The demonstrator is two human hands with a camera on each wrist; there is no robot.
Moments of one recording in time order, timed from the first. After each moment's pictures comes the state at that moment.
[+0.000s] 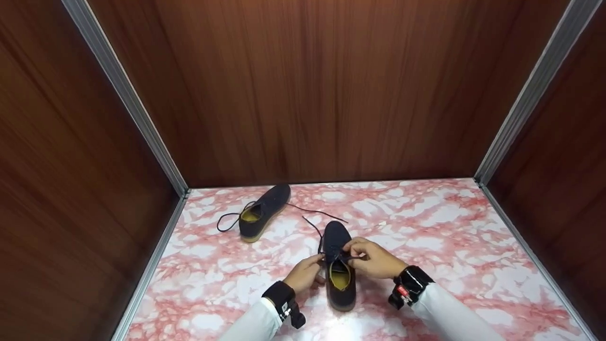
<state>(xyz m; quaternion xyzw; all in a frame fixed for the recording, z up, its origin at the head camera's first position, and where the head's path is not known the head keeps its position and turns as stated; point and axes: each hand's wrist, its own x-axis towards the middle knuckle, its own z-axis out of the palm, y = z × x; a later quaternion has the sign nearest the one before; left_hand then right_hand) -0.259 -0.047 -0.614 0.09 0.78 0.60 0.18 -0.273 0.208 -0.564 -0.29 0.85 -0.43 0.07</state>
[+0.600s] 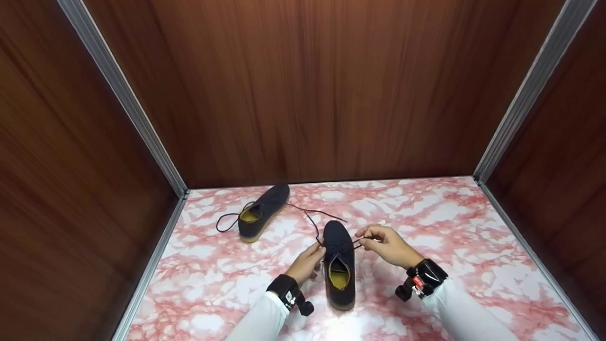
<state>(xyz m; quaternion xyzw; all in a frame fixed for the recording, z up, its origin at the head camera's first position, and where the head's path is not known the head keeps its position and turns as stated) -0.281 -0.039 -0.614 0.07 0.73 0.65 0.18 -0.281 0.236 -0.542 -0.25 0.79 -0.56 0.04</state>
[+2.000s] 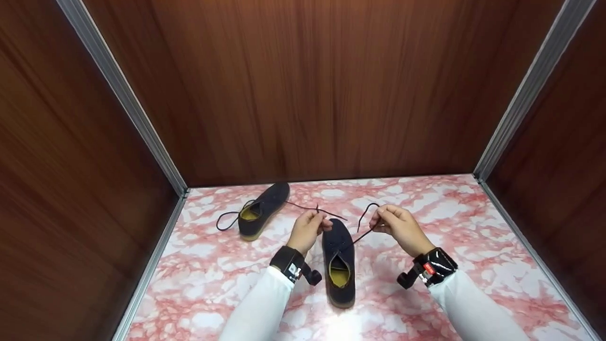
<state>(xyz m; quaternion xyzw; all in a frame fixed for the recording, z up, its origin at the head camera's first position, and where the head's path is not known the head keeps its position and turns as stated) -0.316 -0.016 -0.535 0.06 0.68 0.73 0.04 -0.291 0.247 -0.507 -0.10 0.68 -0.73 0.05</state>
